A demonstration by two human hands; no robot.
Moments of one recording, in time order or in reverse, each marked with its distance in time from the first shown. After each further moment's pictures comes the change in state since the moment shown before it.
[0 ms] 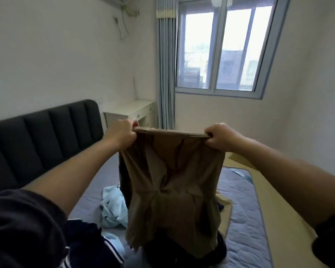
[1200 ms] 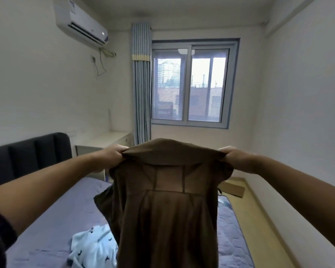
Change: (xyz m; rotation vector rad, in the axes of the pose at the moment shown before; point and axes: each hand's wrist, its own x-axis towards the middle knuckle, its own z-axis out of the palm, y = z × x) left_hand 0.029 -0.008 -0.045 -0.447 -0.430 0.033; right_hand -0.041 0.001 -0.056 0.581 -0.053 0.345
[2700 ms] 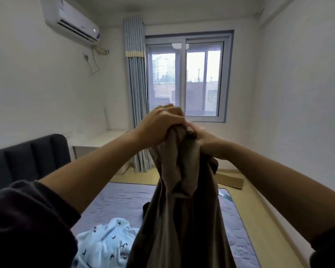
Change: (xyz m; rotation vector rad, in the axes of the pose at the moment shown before) left_hand 0.011 0.113 0.031 0.665 0.405 1.176; right_hand 0.012 -0.064 0.036 0.066 -0.031 -0.474
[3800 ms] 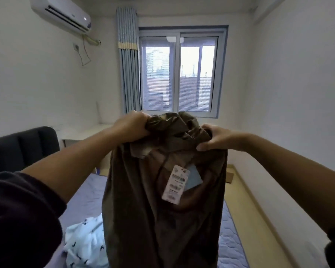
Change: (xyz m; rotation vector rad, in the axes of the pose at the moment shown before) left_hand -0.020 -0.011 0.012 0.002 -0.338 -0.636; right_hand -0.047 0.017 -0.054 -0.110 -0.123 0.316
